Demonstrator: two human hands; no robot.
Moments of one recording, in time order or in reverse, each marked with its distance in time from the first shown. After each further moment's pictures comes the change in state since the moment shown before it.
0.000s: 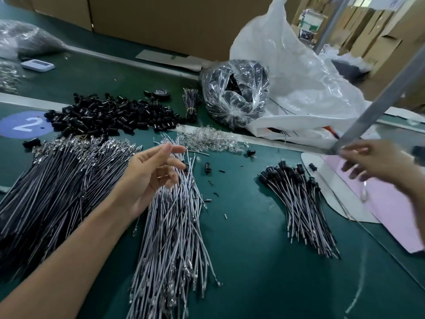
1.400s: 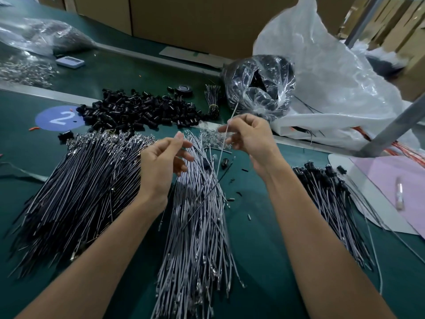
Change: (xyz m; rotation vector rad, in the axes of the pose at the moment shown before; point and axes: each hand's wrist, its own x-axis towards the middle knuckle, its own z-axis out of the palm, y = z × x) left_hand 0.003 -0.004 -0.002 0.255 0.436 0.201; right_hand -0.044 -0.203 0.185 0.923 -0.346 -0.160
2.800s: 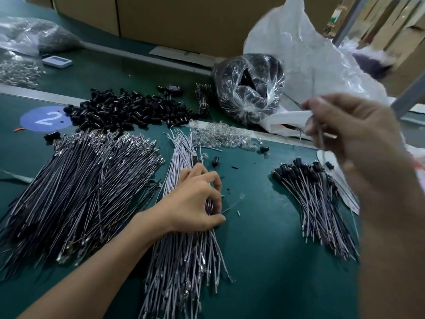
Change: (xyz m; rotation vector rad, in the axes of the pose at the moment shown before) left_hand -0.032 -0.013 0.024 1.097 -0.814 0.427; right_hand -0.093 -0.068 -0.094 -0.129 0.101 -0.339
